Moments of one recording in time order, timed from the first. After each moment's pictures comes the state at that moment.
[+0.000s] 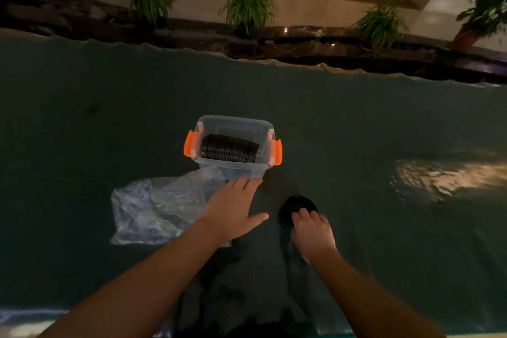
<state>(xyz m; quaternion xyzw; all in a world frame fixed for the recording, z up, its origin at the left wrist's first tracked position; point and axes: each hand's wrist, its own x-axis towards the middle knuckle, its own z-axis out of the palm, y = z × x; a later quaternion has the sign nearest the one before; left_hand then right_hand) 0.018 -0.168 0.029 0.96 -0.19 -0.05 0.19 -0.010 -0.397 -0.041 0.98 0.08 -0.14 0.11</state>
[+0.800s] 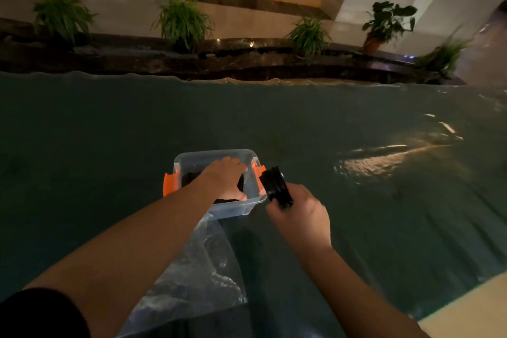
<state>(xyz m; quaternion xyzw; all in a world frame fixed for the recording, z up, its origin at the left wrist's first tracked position) 0.209 -0.150 0.035 0.93 -0.34 -0.14 0.09 0.041 -0.296 0.083 0.95 -0.13 0.20 -0.21</state>
